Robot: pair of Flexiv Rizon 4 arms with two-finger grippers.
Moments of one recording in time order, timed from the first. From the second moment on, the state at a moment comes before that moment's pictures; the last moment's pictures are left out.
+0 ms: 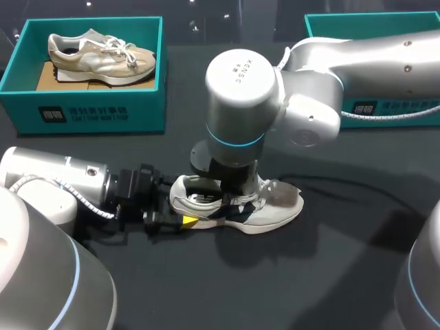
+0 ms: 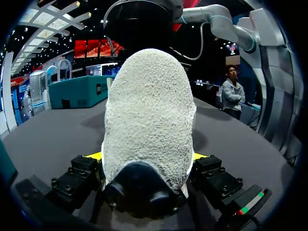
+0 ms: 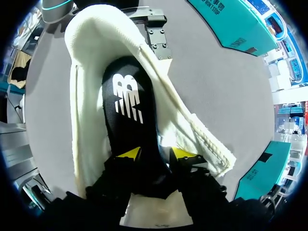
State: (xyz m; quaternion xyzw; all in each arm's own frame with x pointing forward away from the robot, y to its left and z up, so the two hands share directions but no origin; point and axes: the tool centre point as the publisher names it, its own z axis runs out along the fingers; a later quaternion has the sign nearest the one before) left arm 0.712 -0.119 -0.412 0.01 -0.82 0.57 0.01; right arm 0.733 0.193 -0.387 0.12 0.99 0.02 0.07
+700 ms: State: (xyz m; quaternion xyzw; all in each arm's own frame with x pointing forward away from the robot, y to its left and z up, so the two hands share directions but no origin) left arm 0.710 -0.119 -0.413 0.00 -0.82 0.57 0.01; right arm 0.711 0.188 -0.405 0.12 0.99 0.00 -0.02
